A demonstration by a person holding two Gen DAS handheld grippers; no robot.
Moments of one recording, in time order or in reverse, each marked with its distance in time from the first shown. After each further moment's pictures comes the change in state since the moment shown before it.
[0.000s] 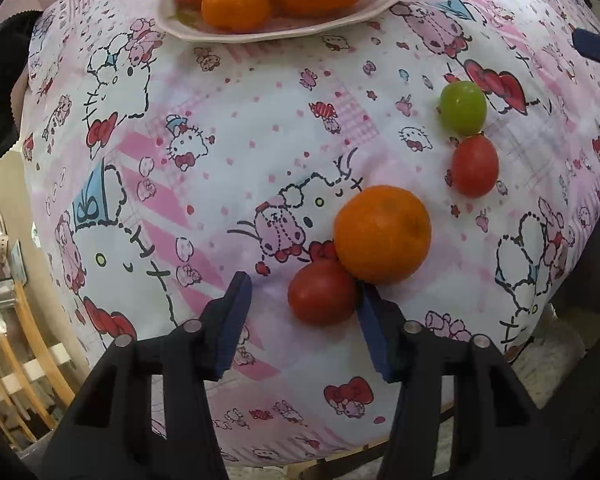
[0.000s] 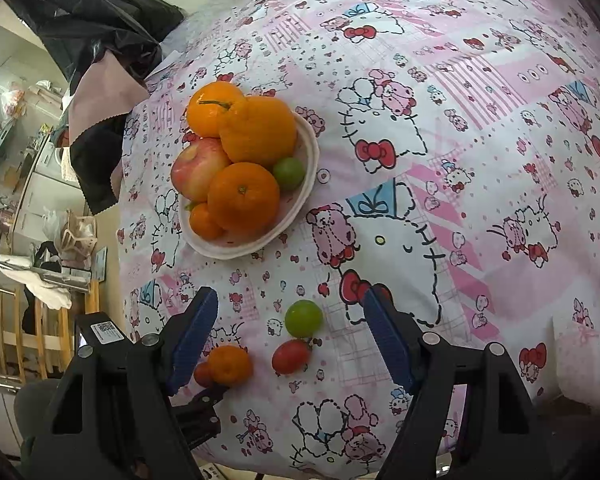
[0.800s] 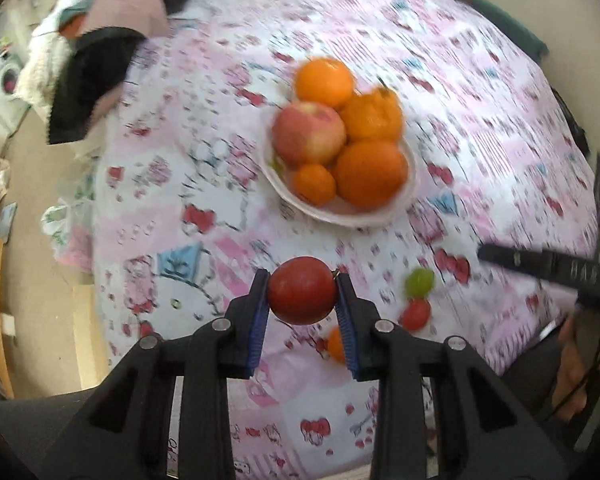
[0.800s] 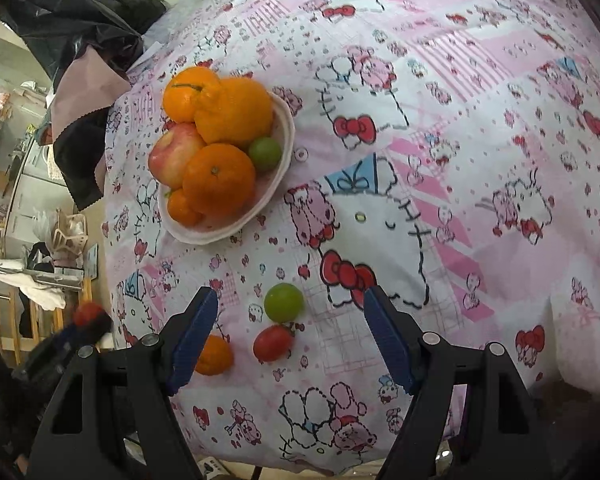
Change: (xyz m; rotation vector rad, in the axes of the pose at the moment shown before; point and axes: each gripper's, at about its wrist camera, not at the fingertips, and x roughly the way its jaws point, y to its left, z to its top) left arm -0.113 0.071 -0.007 -0.323 -0.432 -0.057; right arm 0.013 -0.013 -0.010 0.043 0.078 -0.023
